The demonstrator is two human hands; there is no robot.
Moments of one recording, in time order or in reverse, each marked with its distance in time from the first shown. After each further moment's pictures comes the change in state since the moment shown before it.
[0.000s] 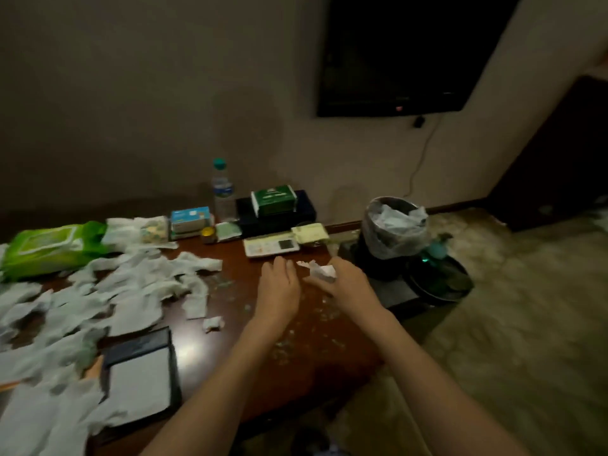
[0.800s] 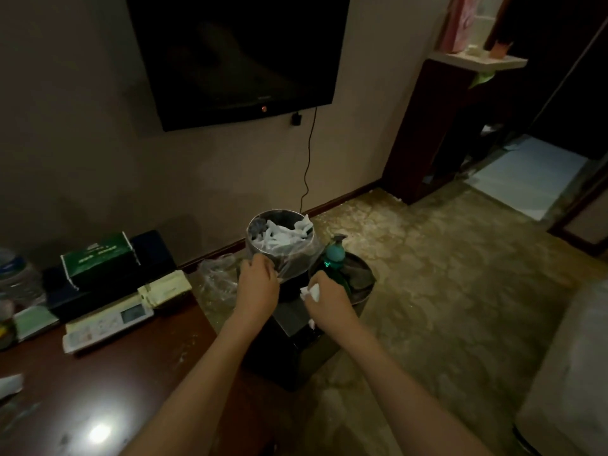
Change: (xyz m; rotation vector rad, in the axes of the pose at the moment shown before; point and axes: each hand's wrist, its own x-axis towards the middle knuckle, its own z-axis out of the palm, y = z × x) left_hand 0.110 0.157 0.219 0.034 -0.207 0.175; right_hand 0.056 0.212 -0.126 0.190 0.205 0.326
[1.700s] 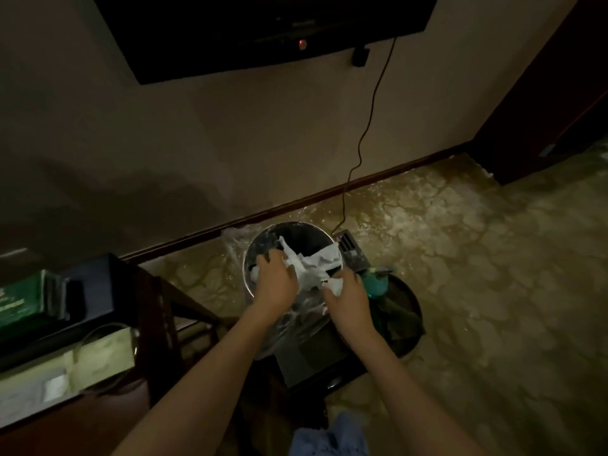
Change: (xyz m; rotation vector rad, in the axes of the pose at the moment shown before) left_hand 0.277 -0.019 0.140 0.118 -0.082 -0.345; right_hand 0.317 0.085 0.017 0.070 -0.166 0.105
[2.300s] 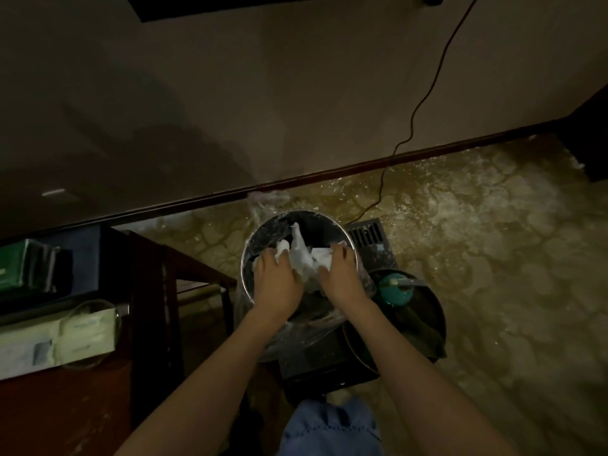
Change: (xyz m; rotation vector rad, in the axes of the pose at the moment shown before) left_hand 0.046 -0.018 0.048 0.348 0.042 -0.125; right_hand 0.117 0.009 0.030 -0.200 -0.331 -0.096
